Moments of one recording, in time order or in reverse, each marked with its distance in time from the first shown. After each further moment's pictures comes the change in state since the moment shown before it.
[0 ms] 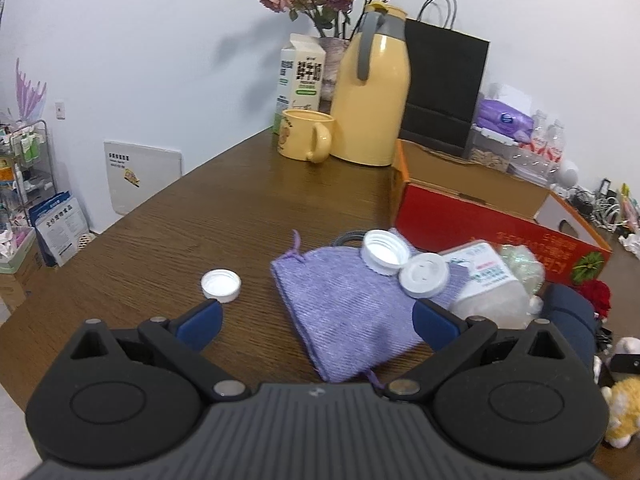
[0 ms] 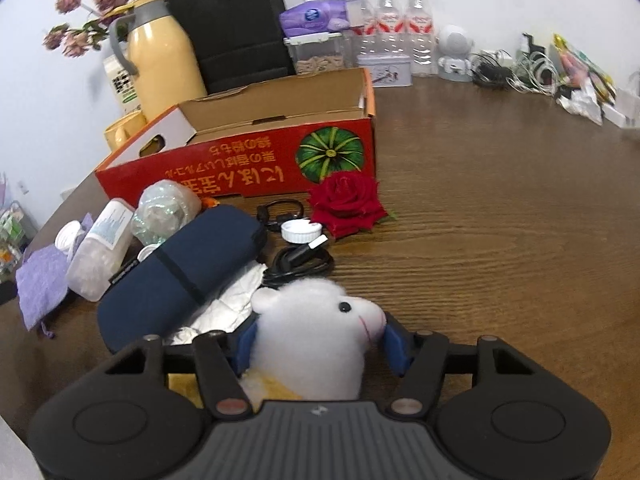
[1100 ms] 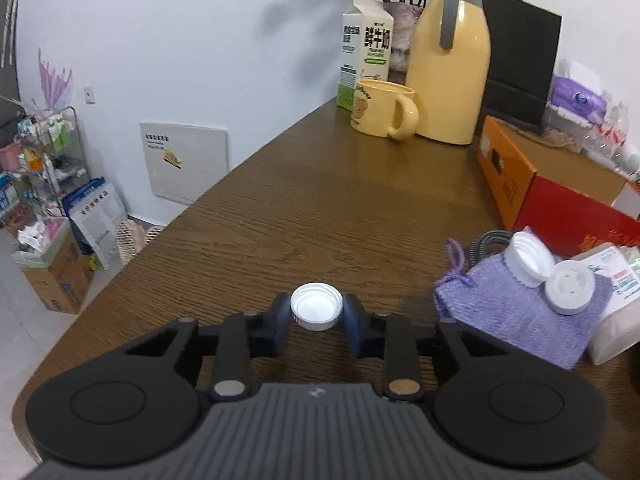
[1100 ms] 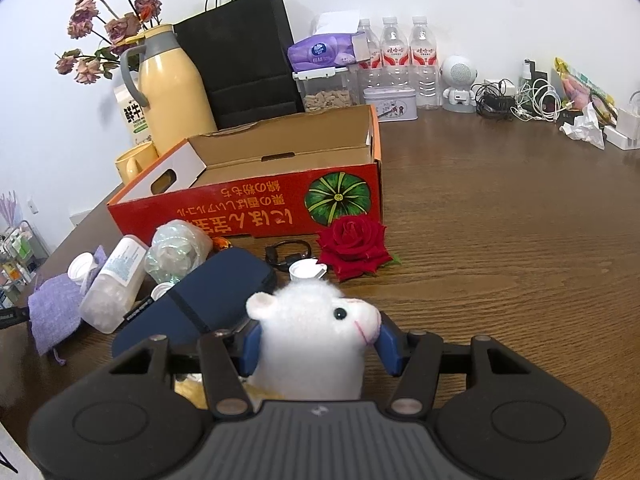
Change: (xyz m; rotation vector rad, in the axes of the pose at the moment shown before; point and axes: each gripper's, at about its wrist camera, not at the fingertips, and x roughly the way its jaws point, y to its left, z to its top) left arm 0.057 0.068 0.019 0.008 0.083 0.100; right arm -0.008 -0.002 0.009 0.008 -0.099 0.022
